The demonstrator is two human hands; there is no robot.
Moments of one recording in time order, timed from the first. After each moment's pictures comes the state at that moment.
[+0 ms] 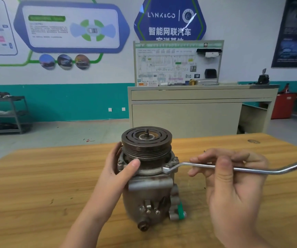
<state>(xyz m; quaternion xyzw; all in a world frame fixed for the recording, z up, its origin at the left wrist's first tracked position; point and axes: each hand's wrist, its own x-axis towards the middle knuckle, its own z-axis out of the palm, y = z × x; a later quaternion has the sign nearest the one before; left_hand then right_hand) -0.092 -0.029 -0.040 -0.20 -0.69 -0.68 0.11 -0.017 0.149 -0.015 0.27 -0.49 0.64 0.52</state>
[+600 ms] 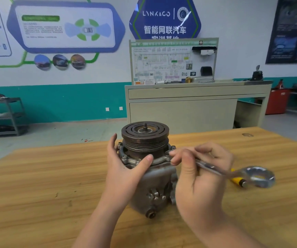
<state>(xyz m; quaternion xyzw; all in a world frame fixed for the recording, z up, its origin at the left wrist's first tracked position) -0.075 -0.014 -0.040 -0.17 -0.72 -0.65 0.19 -0.016 0.119 -0.024 0.23 -0.61 0.44 0.62</state>
